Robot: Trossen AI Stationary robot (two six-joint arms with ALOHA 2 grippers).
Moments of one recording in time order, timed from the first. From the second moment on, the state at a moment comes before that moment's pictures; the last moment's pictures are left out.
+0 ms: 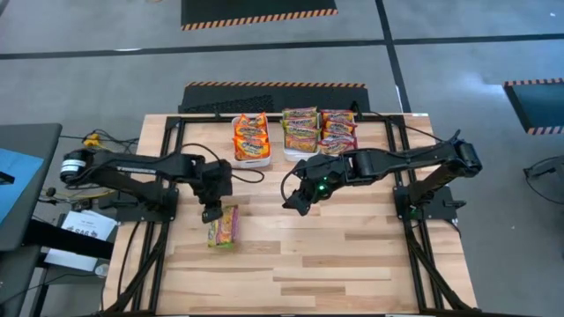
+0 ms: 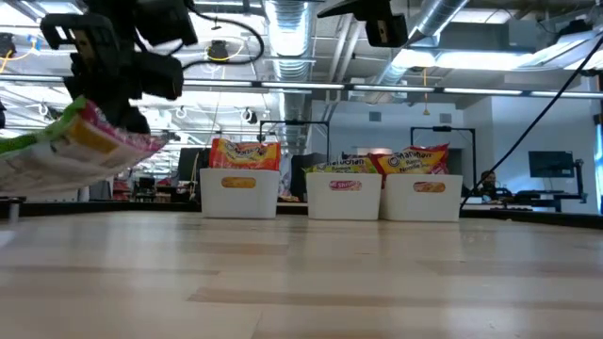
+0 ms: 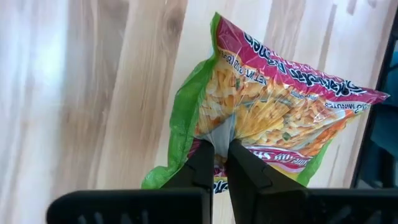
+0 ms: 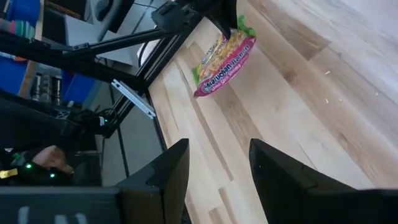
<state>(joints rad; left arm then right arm) 0.11 1.18 0.71 -0.71 0.38 -0.26 0.09 1.54 1.35 -0.41 -0.16 0.92</state>
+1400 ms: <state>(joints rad) -0.02 1.57 1.50 -0.98 -0.22 0.48 -0.02 1.54 1.35 -0.36 -0.13 0.96</state>
